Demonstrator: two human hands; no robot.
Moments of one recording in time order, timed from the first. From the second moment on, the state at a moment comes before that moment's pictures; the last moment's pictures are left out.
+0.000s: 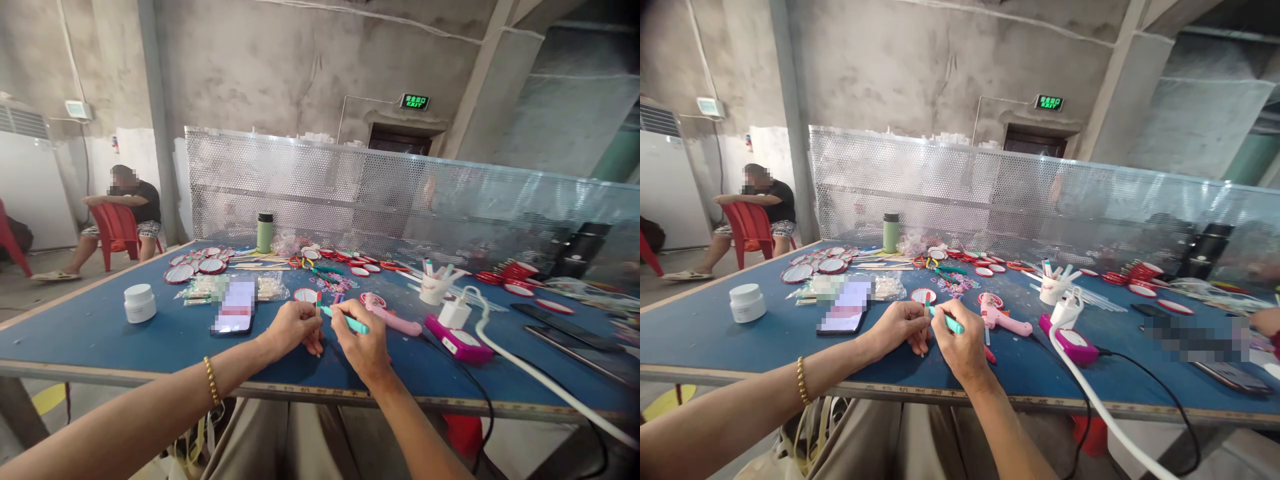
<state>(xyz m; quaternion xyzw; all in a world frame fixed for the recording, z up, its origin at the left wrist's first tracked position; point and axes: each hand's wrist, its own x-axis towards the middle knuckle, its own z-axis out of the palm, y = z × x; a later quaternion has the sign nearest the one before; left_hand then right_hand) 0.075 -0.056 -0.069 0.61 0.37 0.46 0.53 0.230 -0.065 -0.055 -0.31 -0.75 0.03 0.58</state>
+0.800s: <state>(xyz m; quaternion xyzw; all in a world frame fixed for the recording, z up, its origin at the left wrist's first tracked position) 0.075 -0.056 -0.069 0.61 0.37 0.46 0.53 0.229 -0.067 -0.051 -0.30 -0.77 0.03 0.57</state>
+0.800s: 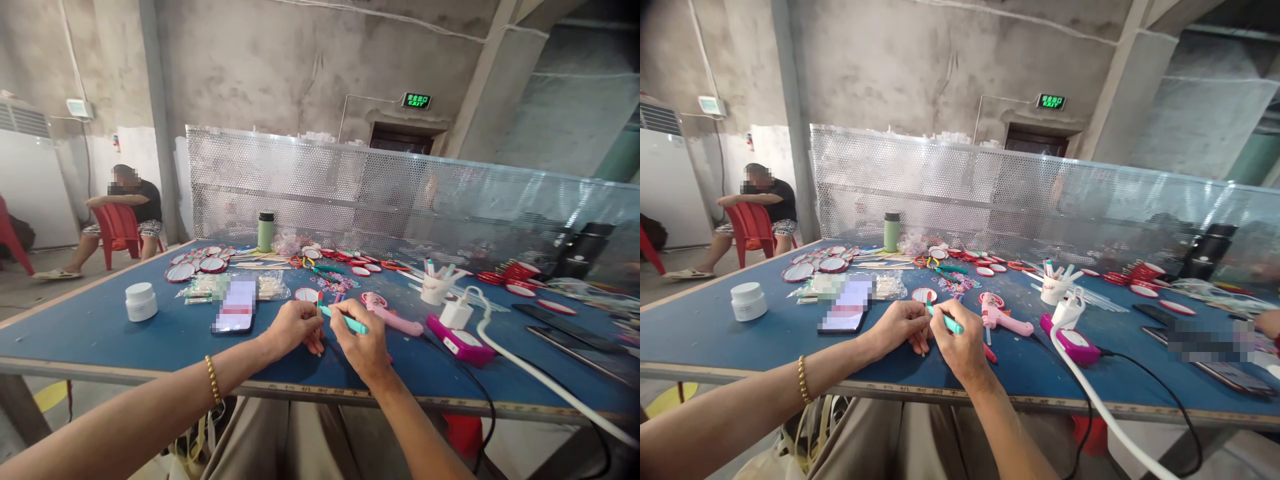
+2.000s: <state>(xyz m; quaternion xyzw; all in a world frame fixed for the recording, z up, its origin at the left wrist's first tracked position) 0.075 -0.054 -0.072 0.61 0.36 0.46 0.53 0.228 -0.066 -0.054 -0.32 -0.75 0.06 0.57</state>
